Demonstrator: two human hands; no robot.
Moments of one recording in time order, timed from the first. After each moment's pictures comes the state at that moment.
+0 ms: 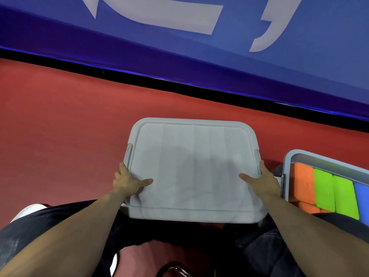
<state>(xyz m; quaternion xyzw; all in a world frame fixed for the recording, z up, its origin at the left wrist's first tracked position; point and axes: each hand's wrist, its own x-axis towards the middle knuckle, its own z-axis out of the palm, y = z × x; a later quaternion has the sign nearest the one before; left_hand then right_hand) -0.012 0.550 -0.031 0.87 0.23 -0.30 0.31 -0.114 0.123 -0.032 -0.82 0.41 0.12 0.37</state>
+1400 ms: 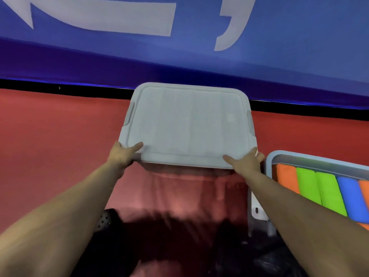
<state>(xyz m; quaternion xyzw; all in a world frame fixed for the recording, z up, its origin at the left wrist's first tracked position) 0.131 0.432 -0.022 0.77 0.20 -0.24 0.55 -0.027 0.080 -0.033 -0.79 0.48 0.05 0.38</state>
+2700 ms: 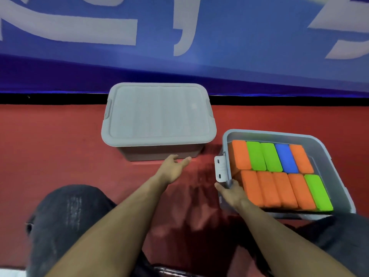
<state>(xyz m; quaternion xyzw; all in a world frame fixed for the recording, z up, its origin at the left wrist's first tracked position) -0.070 0.297 0.036 0.78 -0.04 -0.38 0.49 -0.256 0.089 -0.078 -0.71 0.52 0.15 0.45</state>
